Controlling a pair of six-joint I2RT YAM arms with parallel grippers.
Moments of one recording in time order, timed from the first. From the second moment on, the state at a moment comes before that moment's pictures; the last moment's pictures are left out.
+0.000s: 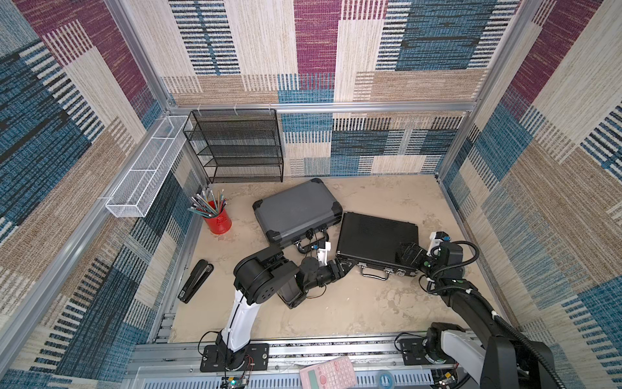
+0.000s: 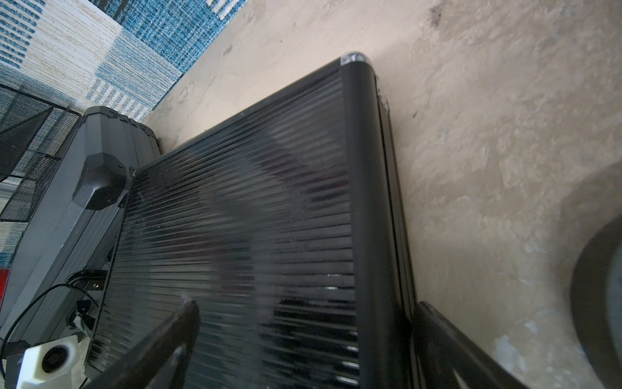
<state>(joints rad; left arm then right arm) -0.83 2.10 0.59 1.33 0.32 -1.20 -0.13 0.99 0.32 0.05 -0.30 0.52</state>
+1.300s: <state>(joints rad) -0.82 2.07 0.63 1.21 0.32 -1.14 -0.13 1.02 0.33 0.04 -0.31 0.52</state>
